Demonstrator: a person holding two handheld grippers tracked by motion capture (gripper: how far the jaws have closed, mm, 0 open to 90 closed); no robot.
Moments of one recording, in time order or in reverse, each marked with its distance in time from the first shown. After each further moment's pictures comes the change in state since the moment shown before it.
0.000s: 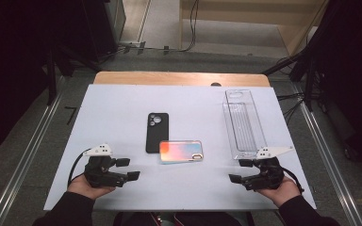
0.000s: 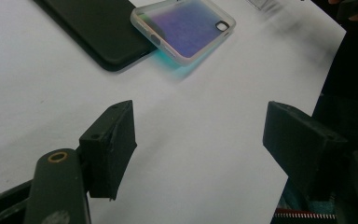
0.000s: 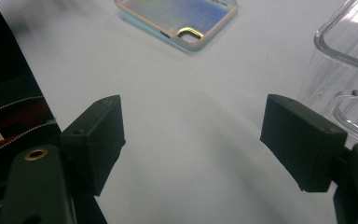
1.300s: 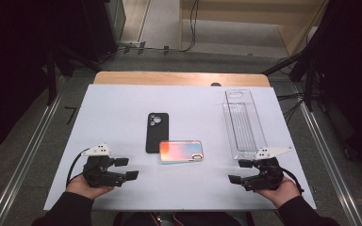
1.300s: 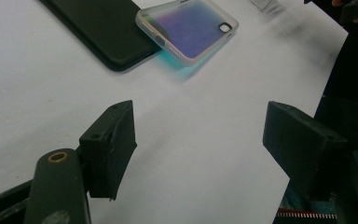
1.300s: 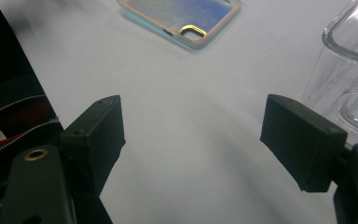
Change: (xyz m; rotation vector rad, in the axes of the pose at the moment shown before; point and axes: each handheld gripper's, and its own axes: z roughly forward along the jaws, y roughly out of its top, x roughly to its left) left arm 0.002 -0.001 -0.003 -0.010 0.006 -0.003; right arm 0.004 0.001 0.000 0.017 -0.009 0.008
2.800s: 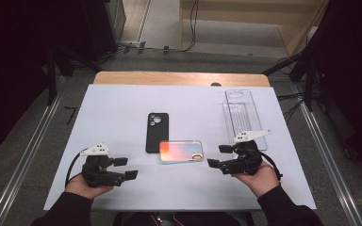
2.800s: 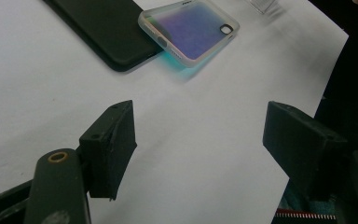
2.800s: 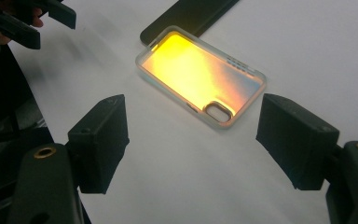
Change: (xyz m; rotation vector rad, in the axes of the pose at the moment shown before) left arm 0.000 0.000 -0.002 -0.001 0.006 -0.005; right arm 0.028 0.066 0.027 -0.048 0.004 -0.013
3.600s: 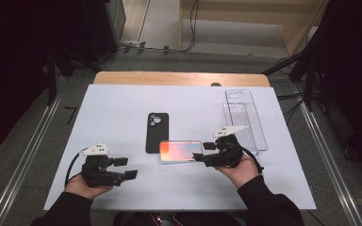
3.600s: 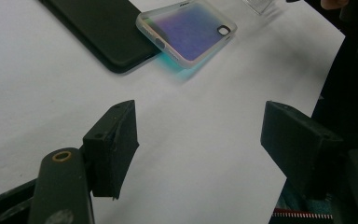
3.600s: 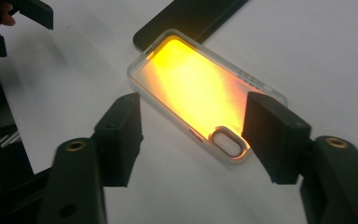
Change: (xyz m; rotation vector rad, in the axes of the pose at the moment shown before) left arm 0.000 0.001 -0.001 -0.004 -0.010 0.005; right arm 0.005 0.019 0.045 0.045 -0.027 -0.017
